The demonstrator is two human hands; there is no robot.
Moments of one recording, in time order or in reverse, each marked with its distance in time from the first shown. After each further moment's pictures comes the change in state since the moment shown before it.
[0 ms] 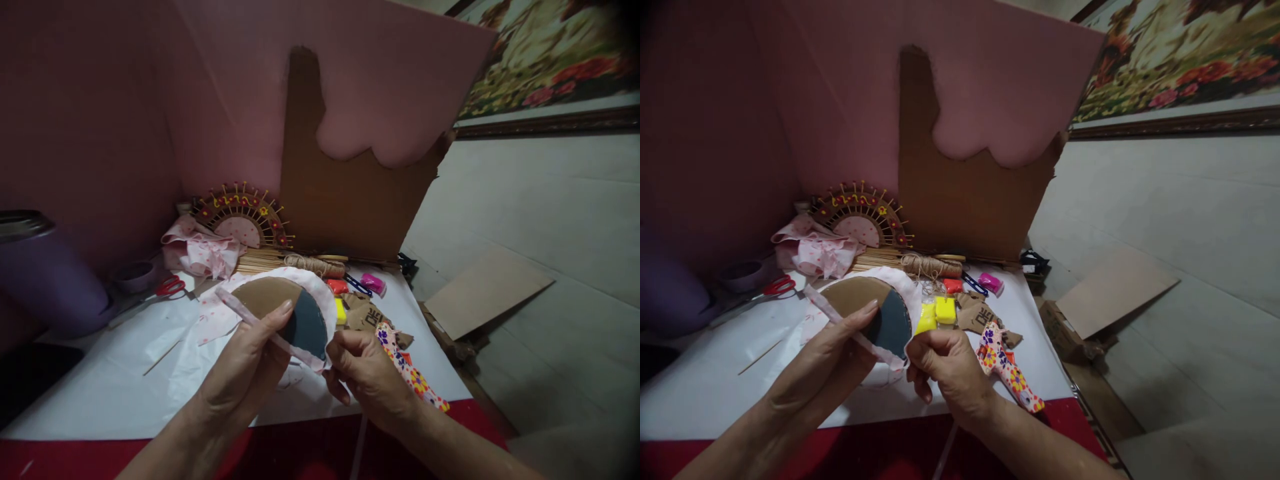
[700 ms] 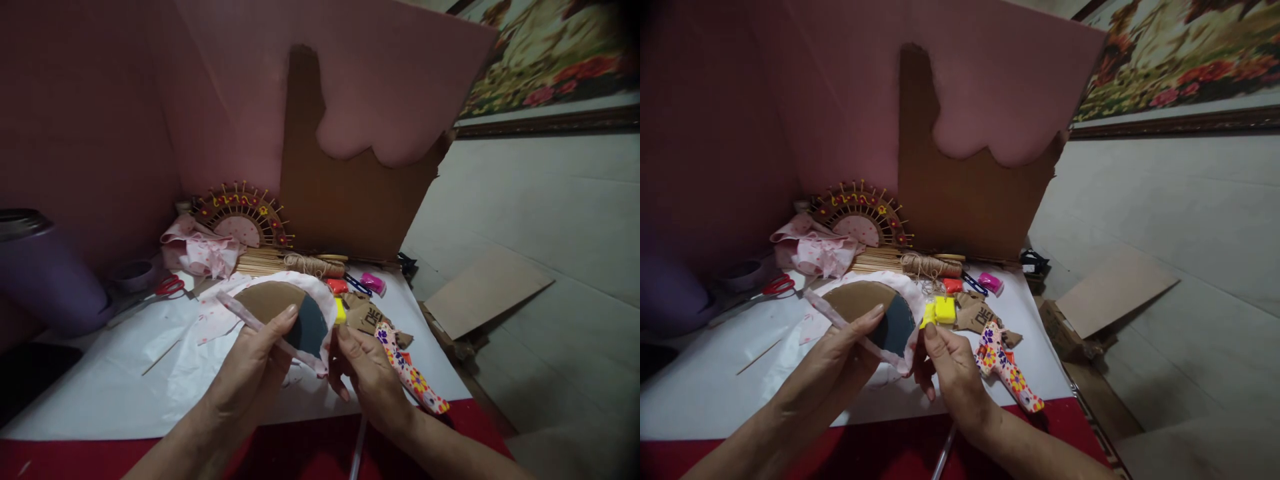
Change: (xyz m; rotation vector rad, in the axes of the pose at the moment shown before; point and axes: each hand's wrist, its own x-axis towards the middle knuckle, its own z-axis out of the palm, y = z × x) left_hand 0.000 -0.008 0.003 0.055 0.031 0.004; right_hand -0.003 0.013 -0.004 -0.159 0.062 -0.140
